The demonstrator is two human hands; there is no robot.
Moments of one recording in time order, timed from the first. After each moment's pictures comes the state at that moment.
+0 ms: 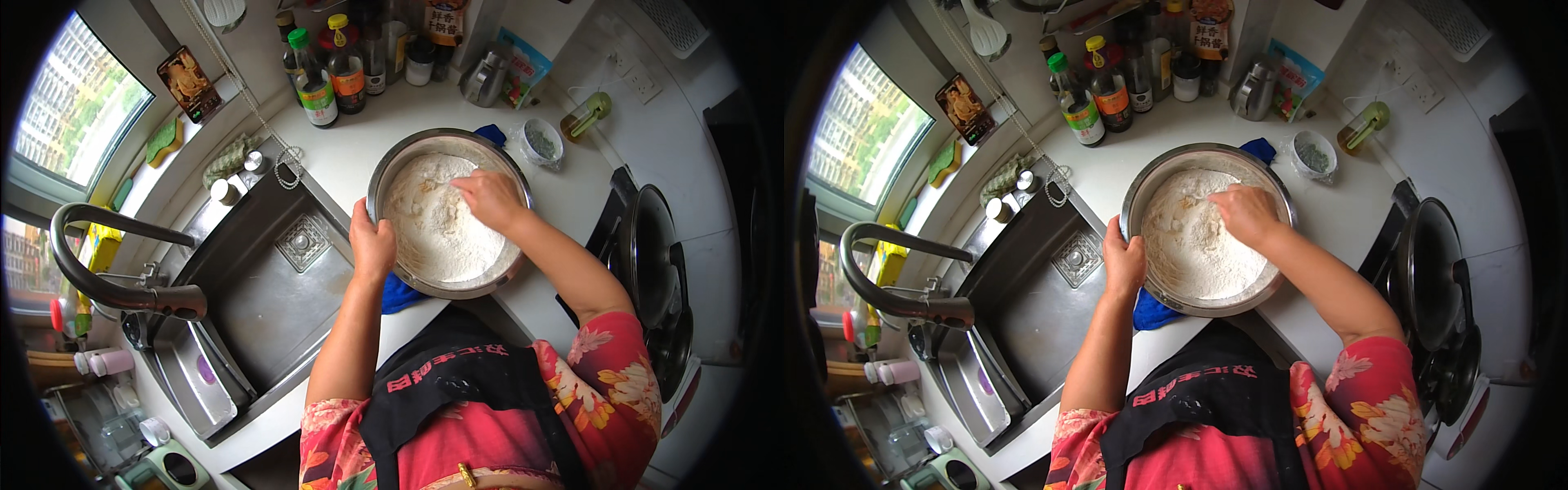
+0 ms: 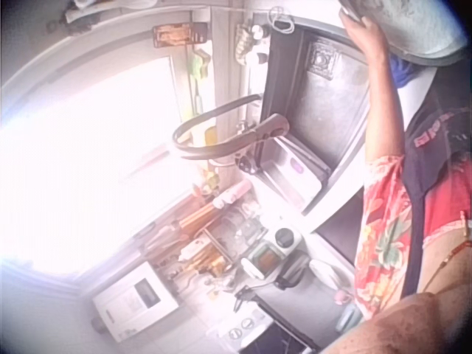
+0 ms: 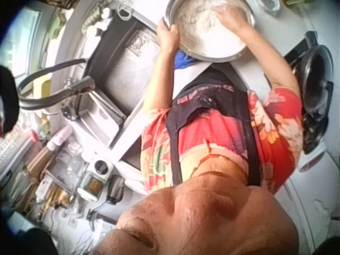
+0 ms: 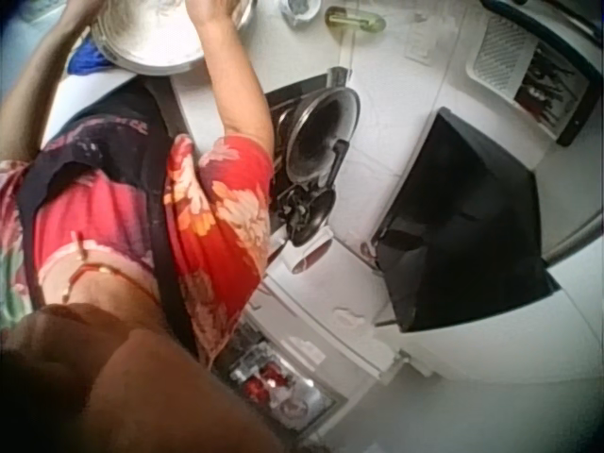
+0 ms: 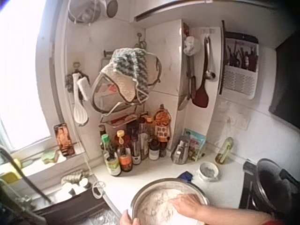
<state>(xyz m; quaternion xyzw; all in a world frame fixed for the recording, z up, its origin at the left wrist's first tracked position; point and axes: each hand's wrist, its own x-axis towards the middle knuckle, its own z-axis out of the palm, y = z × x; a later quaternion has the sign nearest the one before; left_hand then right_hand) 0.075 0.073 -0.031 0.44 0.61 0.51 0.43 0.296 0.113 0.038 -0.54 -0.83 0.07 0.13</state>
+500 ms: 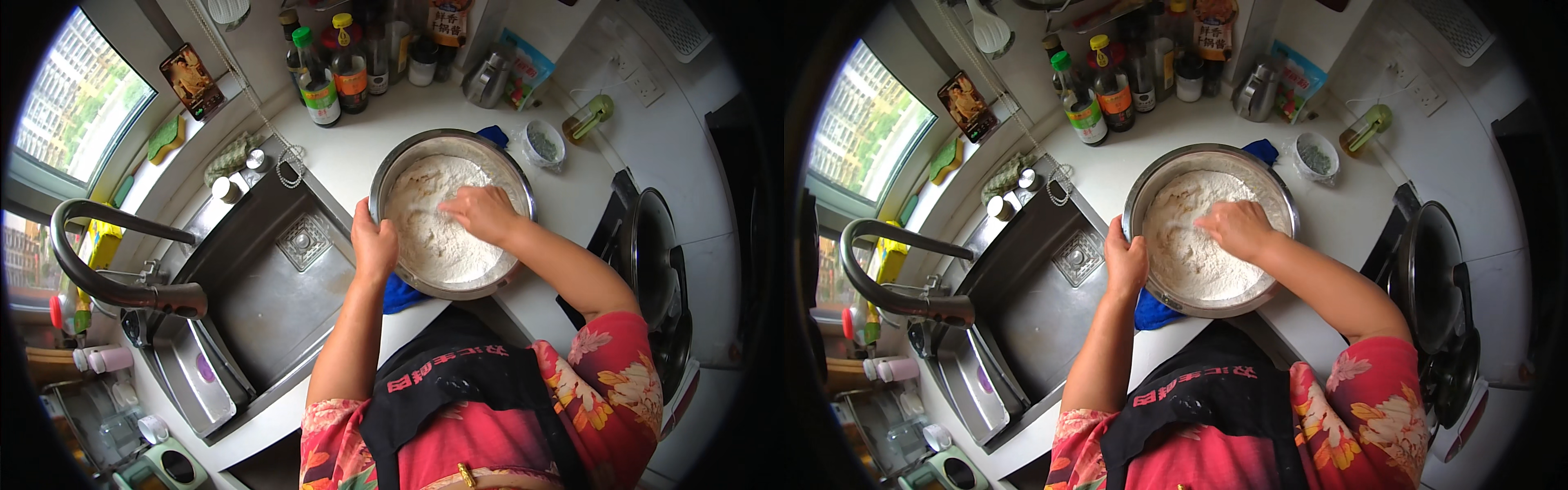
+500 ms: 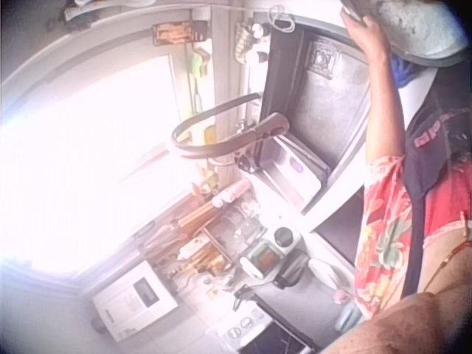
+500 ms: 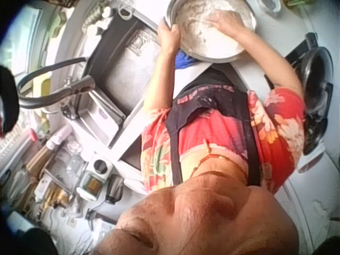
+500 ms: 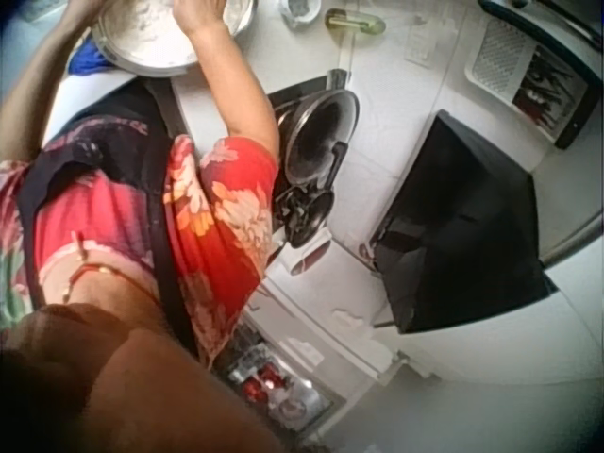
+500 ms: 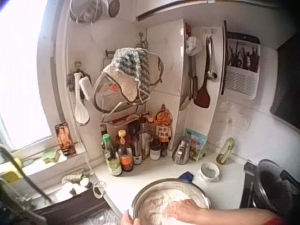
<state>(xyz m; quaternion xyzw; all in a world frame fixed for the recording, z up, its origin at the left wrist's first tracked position) 0.073 0.069 -0.020 0.44 0.62 0.49 0.43 0.279 0.096 0.050 -0.49 -0.86 0.11 0.06</state>
